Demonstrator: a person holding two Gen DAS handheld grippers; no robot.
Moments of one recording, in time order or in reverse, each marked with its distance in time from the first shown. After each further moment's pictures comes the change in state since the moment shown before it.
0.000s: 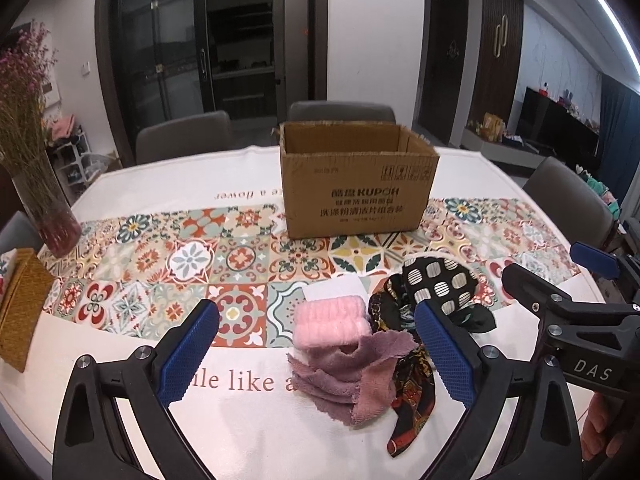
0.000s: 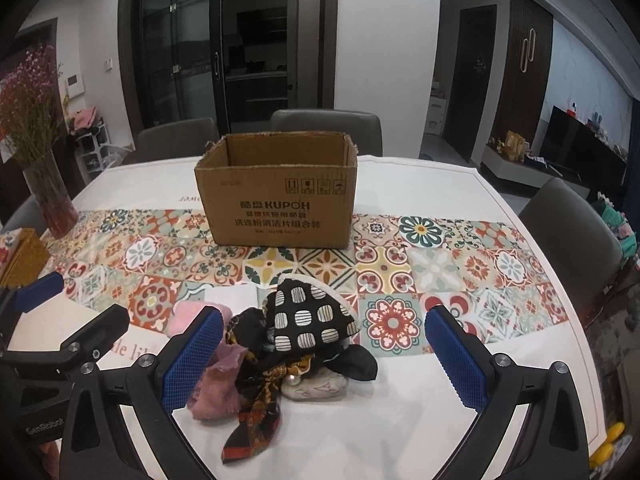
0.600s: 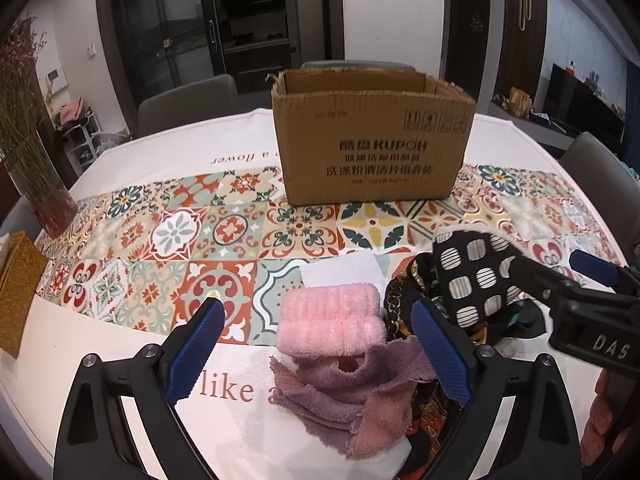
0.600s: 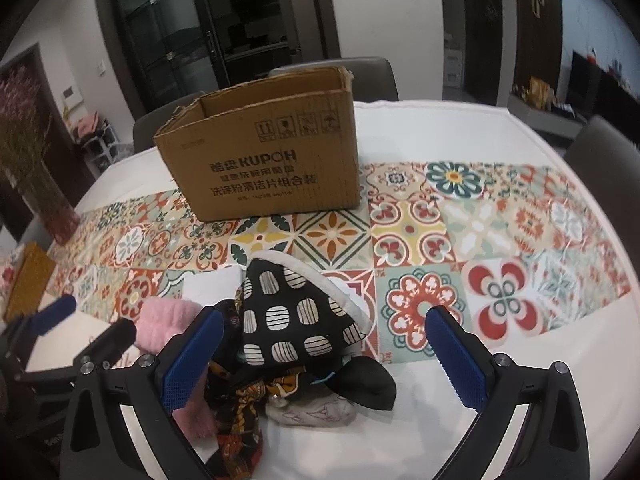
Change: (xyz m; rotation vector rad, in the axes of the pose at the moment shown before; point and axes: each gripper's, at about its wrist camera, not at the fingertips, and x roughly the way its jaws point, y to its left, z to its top) left arm 0.084 -0.021 -0.012 -0.009 0.104 0.095; right arm 0.097 -0.041 -0.016 0.130 0.121 0.151
